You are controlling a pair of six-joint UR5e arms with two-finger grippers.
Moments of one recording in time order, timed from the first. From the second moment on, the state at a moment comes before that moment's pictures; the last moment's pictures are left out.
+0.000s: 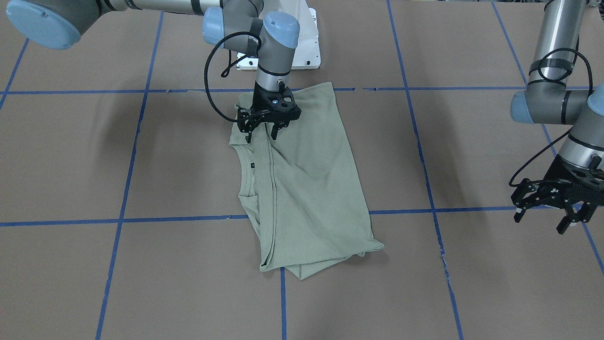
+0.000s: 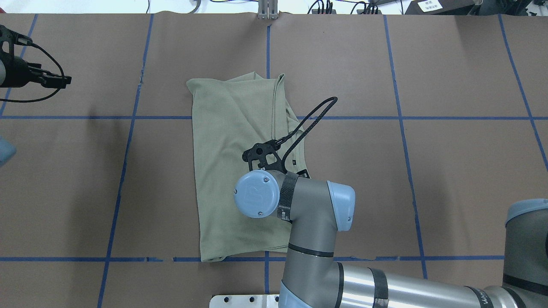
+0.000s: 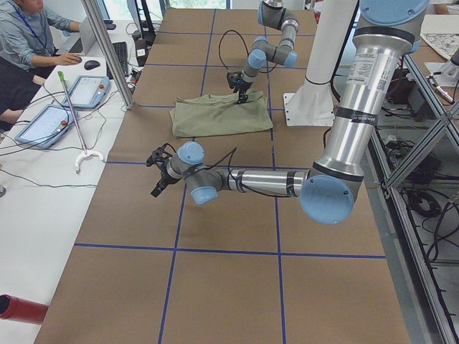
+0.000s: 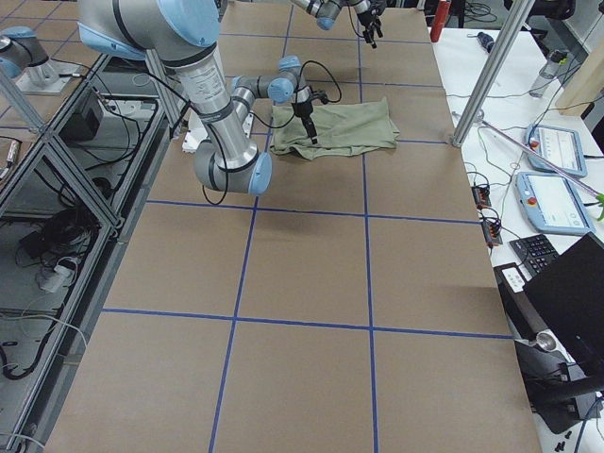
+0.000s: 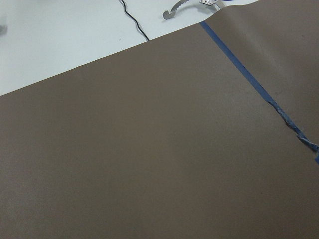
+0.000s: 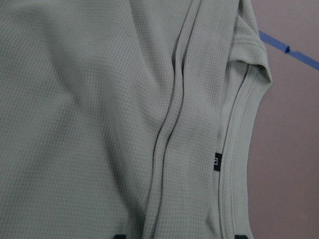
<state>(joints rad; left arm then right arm) -1.09 -1.80 -1.28 -2.64 -1.90 -0.51 0.29 -0.79 1.58 -1.75 1.42 1.02</state>
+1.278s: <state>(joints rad) -1.09 -1.80 -1.28 -2.64 -1.91 -0.51 0.32 -0.92 1.74 -1.90 1.41 0.98</state>
